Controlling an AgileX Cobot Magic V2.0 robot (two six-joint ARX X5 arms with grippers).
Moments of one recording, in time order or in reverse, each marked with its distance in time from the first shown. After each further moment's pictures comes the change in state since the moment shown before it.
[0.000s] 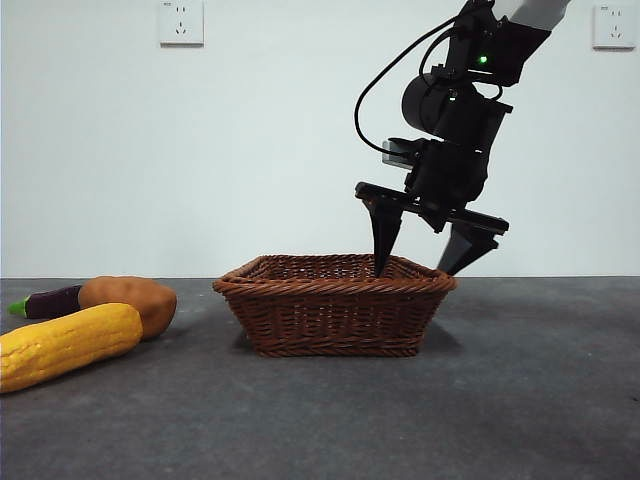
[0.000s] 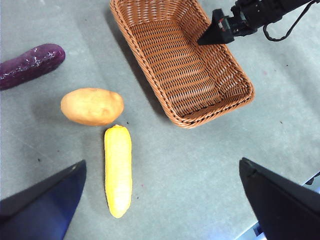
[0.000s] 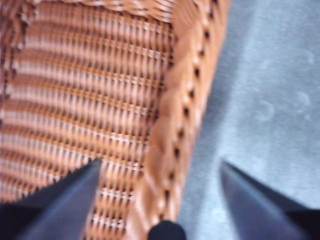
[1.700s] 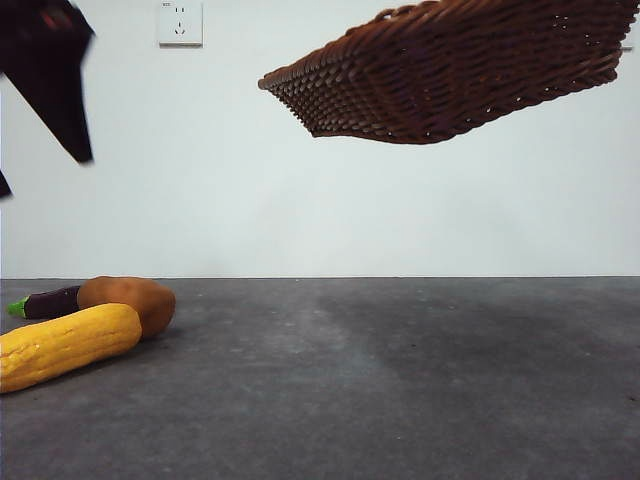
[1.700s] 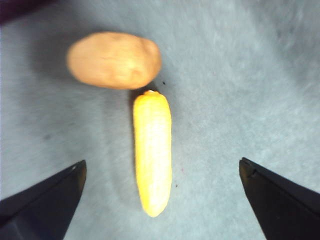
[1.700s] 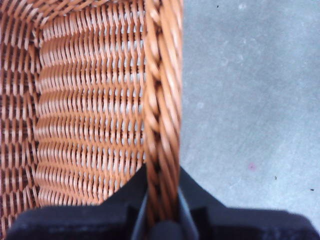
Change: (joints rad) left arm -0.113 0.423 0.001 0.087 -0.187 0.030; right arm 0.014 -0.565 0.007 -0.470 0.022 -0.093
